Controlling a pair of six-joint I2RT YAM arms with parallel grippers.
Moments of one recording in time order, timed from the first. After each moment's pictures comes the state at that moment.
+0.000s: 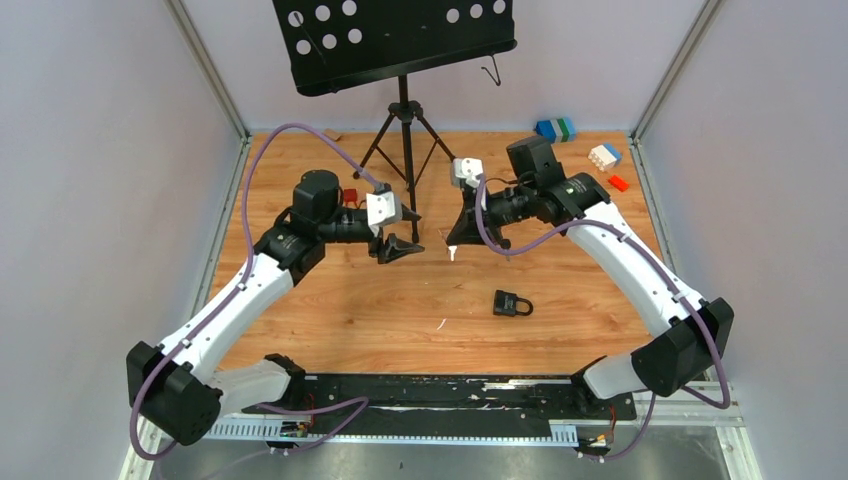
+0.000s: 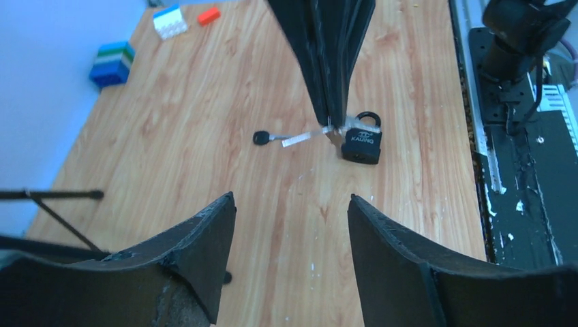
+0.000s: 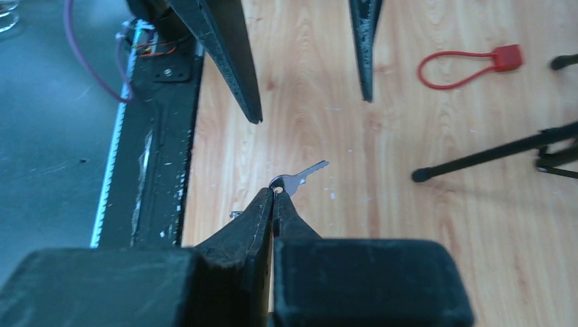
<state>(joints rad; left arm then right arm) -0.49 1.14 0.99 -0.16 0.87 0.41 0.52 1.44 1.48 -0.79 -0.95 -0.60</state>
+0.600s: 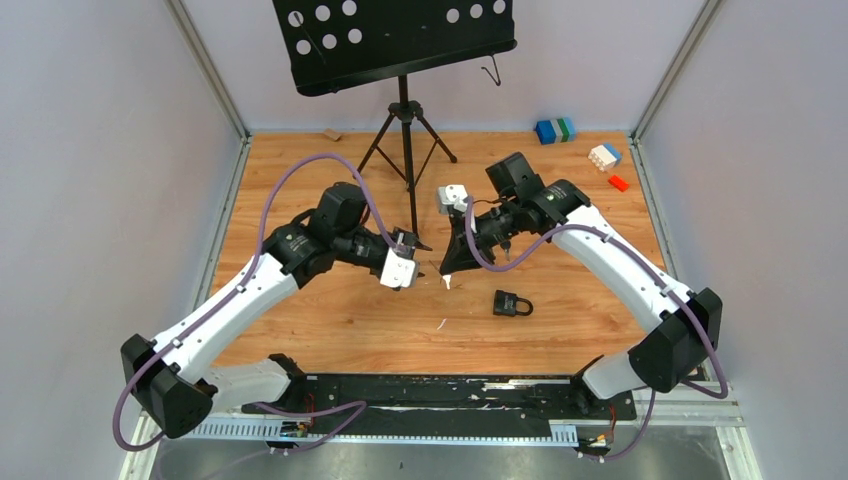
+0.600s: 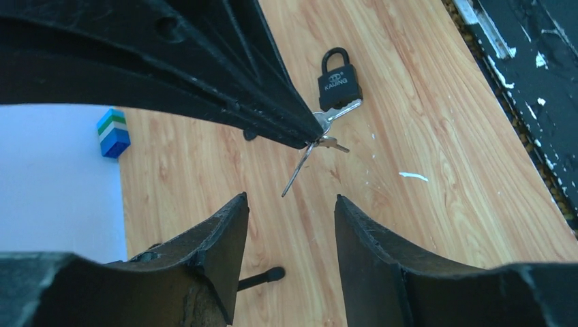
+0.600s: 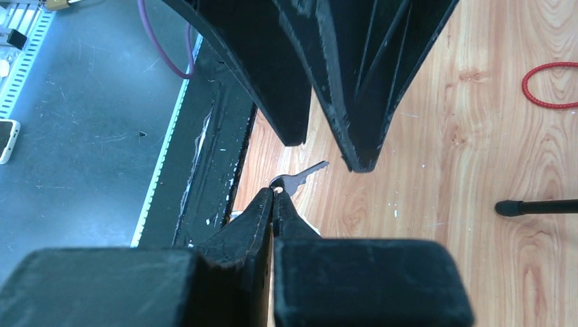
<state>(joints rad) -0.67 1.15 1.13 -0.62 0.80 1.12 0.61 1.46 1.43 -0.92 -1.05 -0.71</state>
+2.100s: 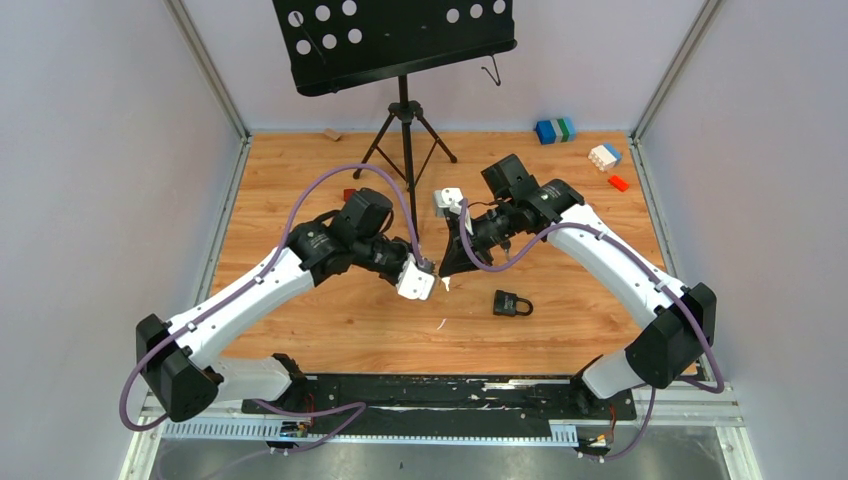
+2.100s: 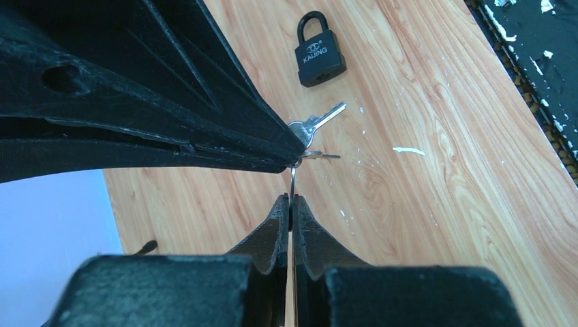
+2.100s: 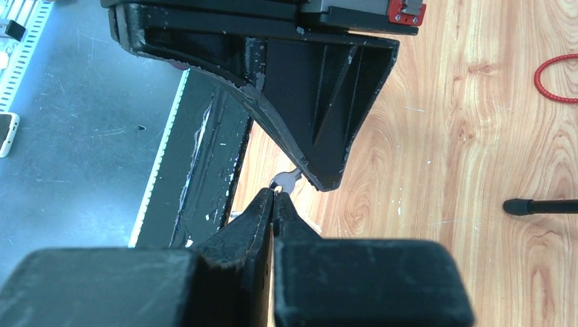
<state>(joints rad) -0.78 1.24 1.16 -0.70 0.65 1.22 0.63 1.49 1.43 -0.94 -1.04 -0.74</state>
